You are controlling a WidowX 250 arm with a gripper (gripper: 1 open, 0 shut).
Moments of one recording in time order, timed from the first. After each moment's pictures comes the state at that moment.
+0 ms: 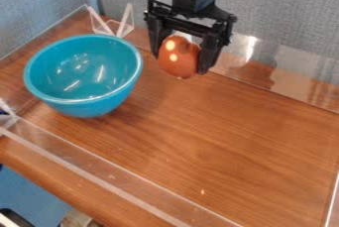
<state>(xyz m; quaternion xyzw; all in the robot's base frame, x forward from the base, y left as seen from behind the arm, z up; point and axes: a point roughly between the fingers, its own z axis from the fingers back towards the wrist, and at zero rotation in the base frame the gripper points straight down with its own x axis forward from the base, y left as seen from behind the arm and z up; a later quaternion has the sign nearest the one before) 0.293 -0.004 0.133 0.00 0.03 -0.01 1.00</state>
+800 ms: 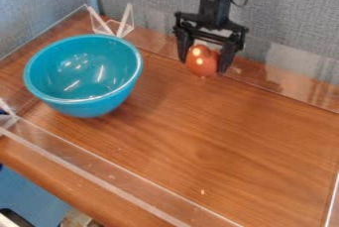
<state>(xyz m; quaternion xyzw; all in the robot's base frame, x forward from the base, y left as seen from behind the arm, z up) 0.379 0.006 0.064 0.00 0.06 0.04 1.00</state>
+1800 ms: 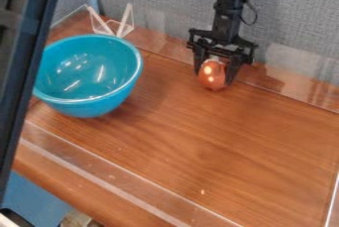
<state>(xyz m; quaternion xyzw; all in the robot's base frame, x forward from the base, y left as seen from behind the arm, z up) 0.405 -0.001 0.037 0.00 0.07 0.04 1.00</state>
